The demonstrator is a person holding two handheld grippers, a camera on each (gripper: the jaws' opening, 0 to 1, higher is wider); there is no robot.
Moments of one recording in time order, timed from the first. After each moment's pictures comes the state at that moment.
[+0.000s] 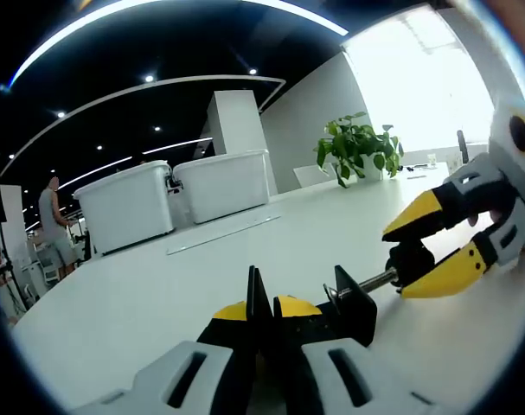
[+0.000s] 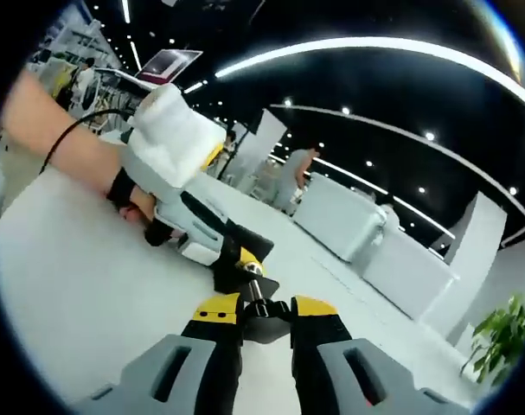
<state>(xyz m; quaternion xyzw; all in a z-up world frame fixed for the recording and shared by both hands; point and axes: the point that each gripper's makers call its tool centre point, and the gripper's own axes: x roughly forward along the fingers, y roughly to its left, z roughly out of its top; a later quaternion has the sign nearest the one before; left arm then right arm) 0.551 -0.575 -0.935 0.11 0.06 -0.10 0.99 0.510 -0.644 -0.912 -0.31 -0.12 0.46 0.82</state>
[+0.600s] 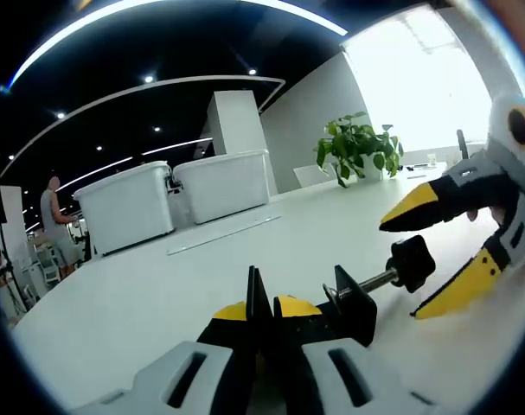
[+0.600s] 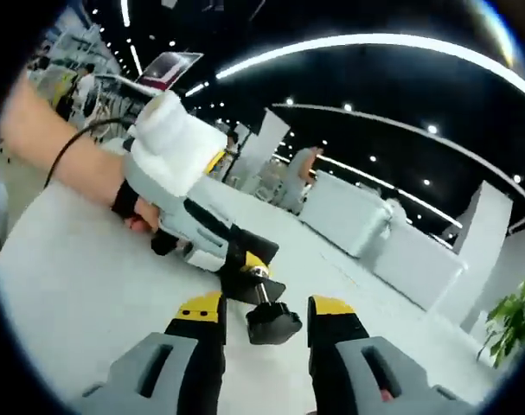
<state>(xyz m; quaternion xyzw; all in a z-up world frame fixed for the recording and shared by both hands) 0.550 -0.575 -0.935 0.11 0.06 -0.10 0.99 0.507 -0.647 -0.908 -0.20 -0.06 0.49 0.84</state>
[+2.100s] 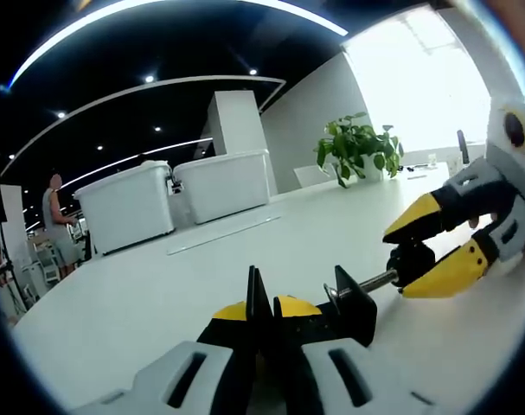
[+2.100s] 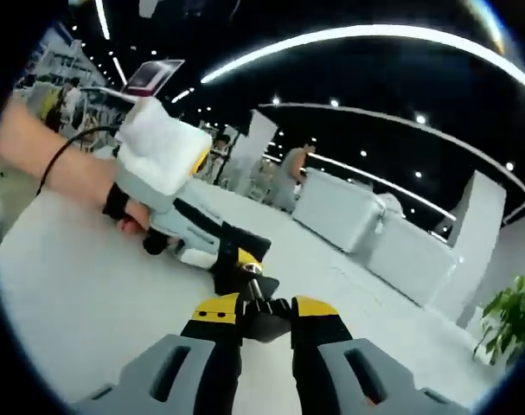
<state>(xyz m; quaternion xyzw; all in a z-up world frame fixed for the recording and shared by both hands) 0.550 -0.576 -0.934 0.11 0.06 -0.10 0.99 0.506 -0.645 -0.913 -0.31 -0.11 0.45 0.83</state>
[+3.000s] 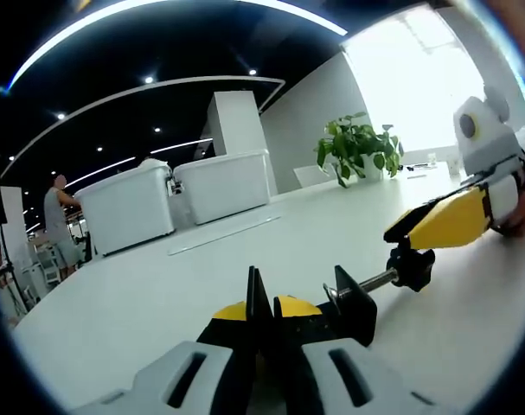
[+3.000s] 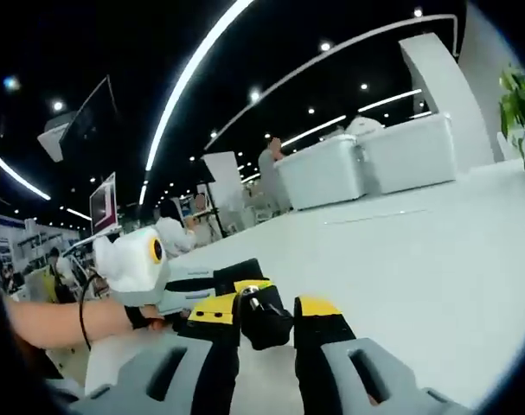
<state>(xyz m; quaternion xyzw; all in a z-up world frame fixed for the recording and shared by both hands) 0.550 -0.575 -0.934 0.12 0.06 -0.10 0.99 0.524 -0.662 -0.912 0.10 0.10 0.49 0.86</state>
